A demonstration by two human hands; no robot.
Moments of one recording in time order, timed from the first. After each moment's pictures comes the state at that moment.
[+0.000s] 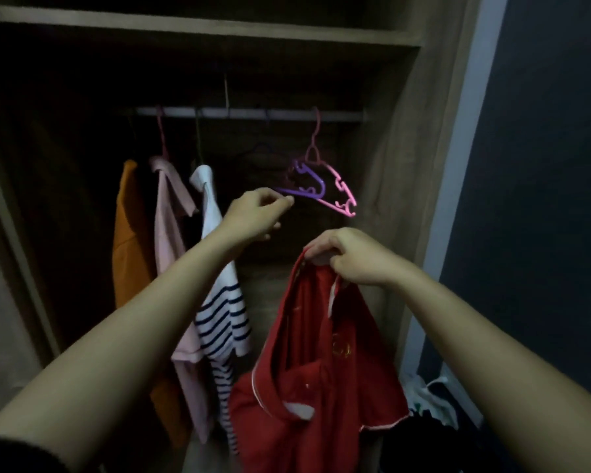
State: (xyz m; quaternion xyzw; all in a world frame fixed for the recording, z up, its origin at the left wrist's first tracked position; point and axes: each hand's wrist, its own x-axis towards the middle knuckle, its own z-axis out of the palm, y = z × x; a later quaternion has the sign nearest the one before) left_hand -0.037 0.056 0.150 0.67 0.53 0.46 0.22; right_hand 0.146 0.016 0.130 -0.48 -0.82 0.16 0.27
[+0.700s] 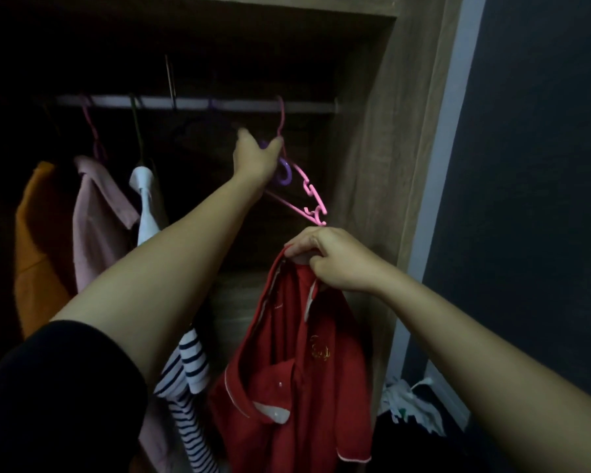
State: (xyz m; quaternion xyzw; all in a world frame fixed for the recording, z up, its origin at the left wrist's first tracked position) left_hand 0.047 0.204 0.208 0.54 0.49 0.63 0.24; right_hand 0.182 0.076 0.131 -0.47 -0.82 0.15 0.30
